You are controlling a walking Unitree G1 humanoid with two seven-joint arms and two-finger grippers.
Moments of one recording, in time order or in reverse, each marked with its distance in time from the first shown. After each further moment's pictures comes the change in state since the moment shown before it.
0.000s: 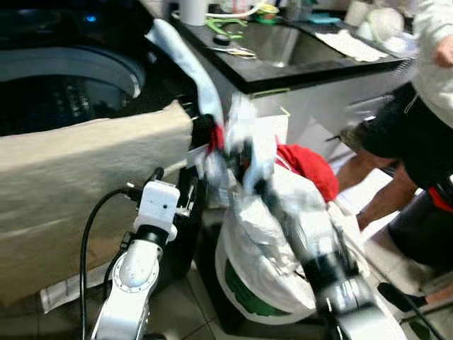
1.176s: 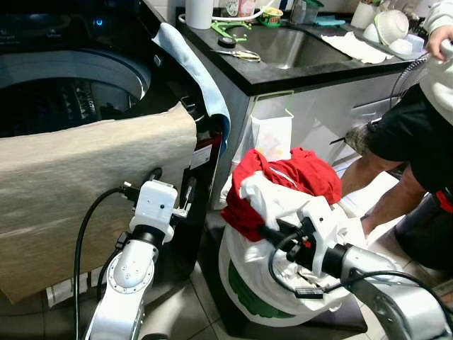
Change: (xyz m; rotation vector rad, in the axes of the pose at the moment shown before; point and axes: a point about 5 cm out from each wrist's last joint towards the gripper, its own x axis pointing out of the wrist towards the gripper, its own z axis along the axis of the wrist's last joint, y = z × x) left arm -0.001 0.004 0.004 0.013 0.008 -0.019; right arm -0.128 -0.016 -0.027 -0.038 0.253 0.049
